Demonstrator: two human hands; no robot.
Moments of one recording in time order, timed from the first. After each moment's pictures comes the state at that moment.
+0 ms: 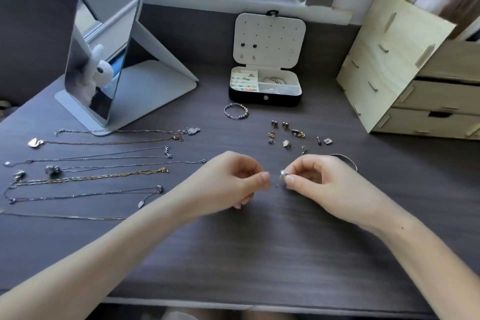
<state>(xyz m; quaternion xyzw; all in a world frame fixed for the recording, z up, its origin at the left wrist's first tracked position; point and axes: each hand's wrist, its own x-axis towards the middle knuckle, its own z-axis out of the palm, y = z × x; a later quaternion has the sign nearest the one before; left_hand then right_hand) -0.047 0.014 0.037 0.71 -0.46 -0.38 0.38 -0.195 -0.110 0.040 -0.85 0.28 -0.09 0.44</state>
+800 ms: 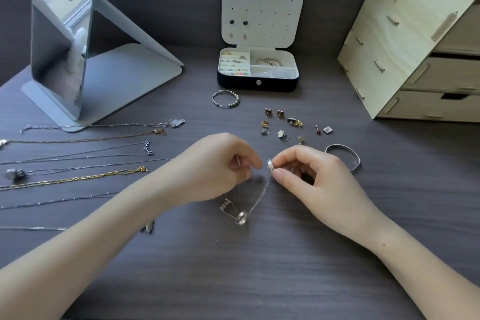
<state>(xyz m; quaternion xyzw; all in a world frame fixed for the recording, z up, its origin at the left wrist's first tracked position) -0.030 -0.011 0.038 0.76 -0.57 -0.24 0.22 -0.191 -0.112 0.014 -0.84 0.22 -0.21 0.44</state>
